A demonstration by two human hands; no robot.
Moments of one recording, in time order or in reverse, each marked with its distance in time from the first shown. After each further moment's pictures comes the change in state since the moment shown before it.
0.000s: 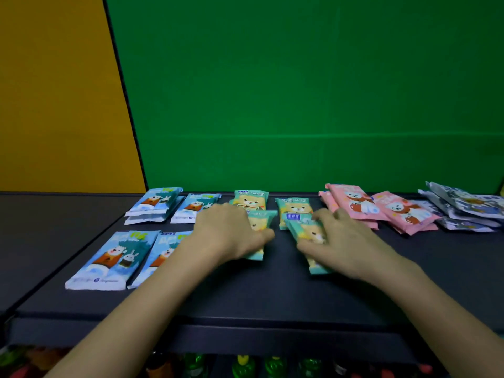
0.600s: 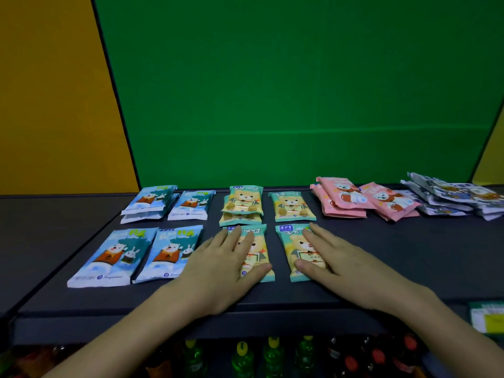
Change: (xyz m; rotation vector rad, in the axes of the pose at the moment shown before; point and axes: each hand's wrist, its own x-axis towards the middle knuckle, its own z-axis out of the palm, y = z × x) left_hand -0.055 -0.024 0.043 -0.039 -0.108 0.291; right_hand -0.039 0.013 0.026 -0.021 -0.135 -0.170
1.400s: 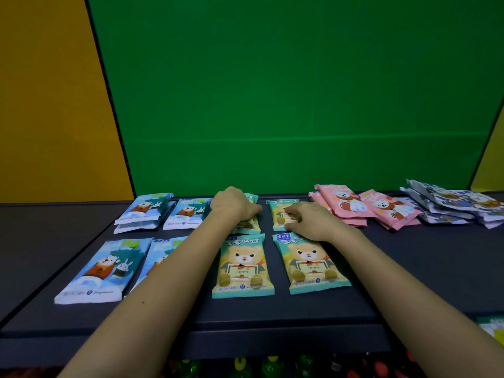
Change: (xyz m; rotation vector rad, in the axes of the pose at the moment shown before) left_hand 0.151 -0.017 -0.032 -0.253 0.091 -0.469; right_hand 0.120 0.013 -0.018 -0.004 0.087 0.093
